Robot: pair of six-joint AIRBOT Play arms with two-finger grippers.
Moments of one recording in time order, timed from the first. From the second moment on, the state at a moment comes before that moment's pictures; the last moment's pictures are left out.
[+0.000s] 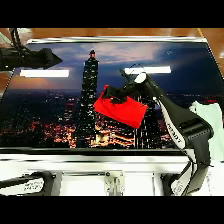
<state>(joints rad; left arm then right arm) 0.00 -1.39 1.64 0.87 -1.12 -1.33 0.33 -1.89 1.62 -0.66 1.14 1.45</state>
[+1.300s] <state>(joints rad) -0.14 -1.38 1.63 0.93 -1.14 -1.33 0.00 -1.59 1.25 -0.89 1.12 1.36</state>
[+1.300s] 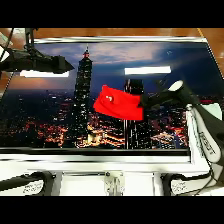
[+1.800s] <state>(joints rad) -0.20 -1.38 1.63 1.03 -1.14 -1.33 -0.51 -1.33 1.56 -1.23 1.32 1.51</state>
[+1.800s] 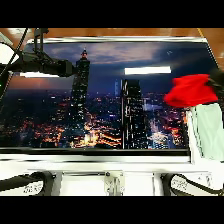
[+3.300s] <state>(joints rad) -0.21 -1.41 1.63 1.04 -1.15 -1.30 -0.75 -1.30 1.33 -1.83 1.74 1.53</state>
